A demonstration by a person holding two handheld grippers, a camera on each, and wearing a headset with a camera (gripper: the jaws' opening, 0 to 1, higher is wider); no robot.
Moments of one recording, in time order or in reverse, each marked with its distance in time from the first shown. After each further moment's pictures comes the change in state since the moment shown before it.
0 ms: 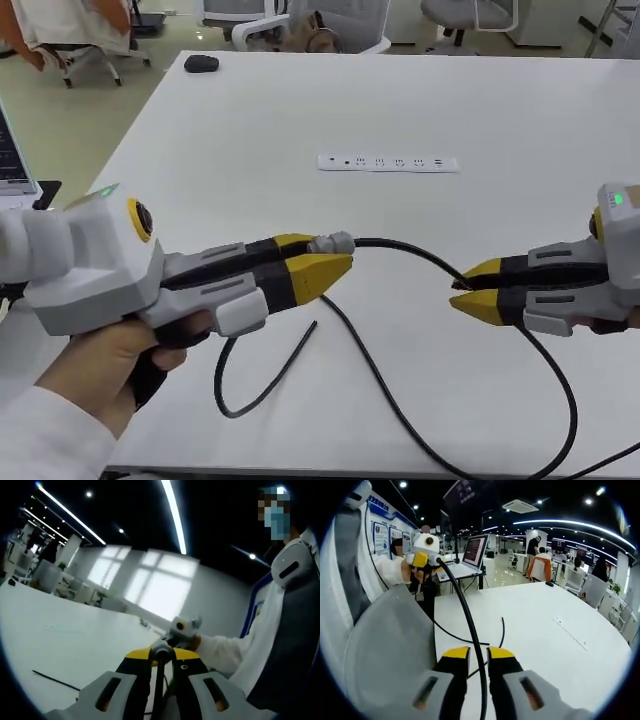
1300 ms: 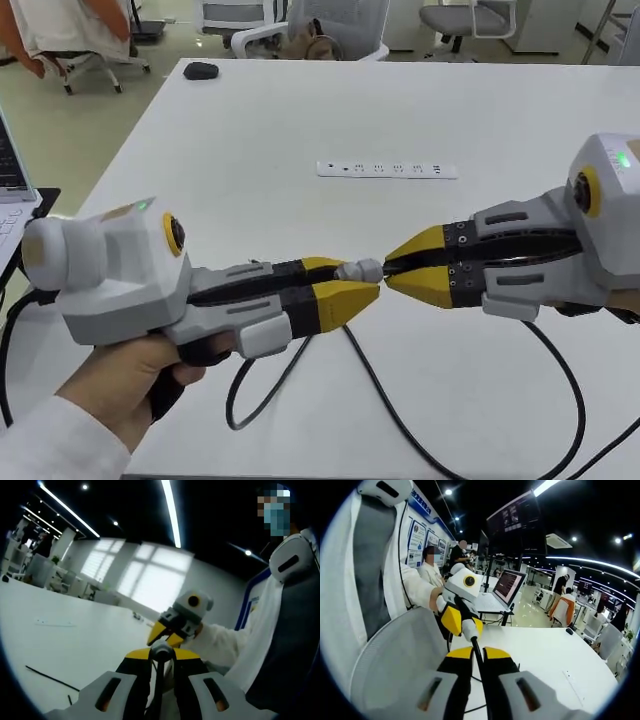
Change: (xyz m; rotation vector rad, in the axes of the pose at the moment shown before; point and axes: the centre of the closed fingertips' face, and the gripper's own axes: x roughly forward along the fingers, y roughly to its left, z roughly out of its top) left arm 0.011 -0.013 -0.015 -0.009 0.064 -0.057; right arm 0.017 0.054 0.087 -0.268 -0.201 0.191
